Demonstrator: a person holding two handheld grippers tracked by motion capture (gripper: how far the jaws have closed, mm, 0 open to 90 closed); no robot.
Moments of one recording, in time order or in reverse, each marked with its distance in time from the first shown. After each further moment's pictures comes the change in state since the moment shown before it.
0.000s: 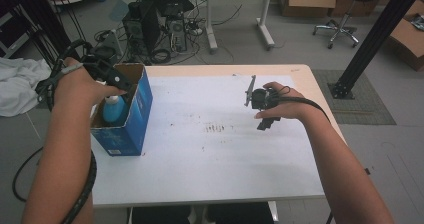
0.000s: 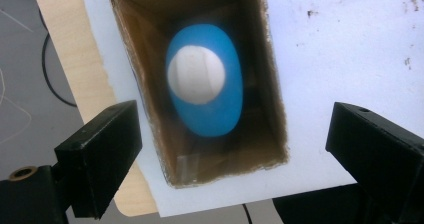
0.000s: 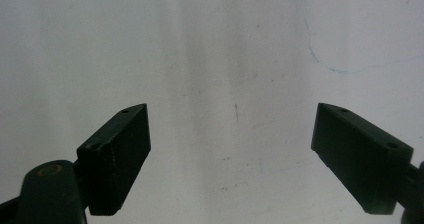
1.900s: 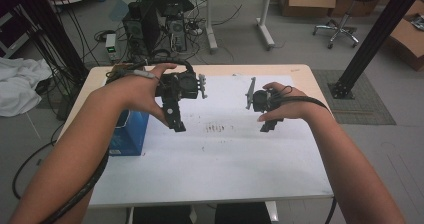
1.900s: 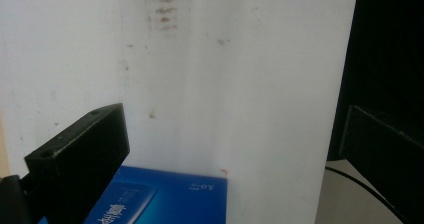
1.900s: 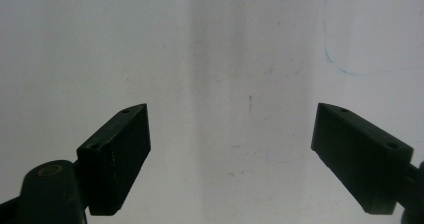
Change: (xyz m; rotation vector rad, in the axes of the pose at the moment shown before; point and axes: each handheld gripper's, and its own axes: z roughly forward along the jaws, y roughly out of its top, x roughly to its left) left arm -0.160 0.001 0.006 -0.067 -0.150 1.238; right arm 0.010 0.000 -0.012 0.030 0.012 -0.080
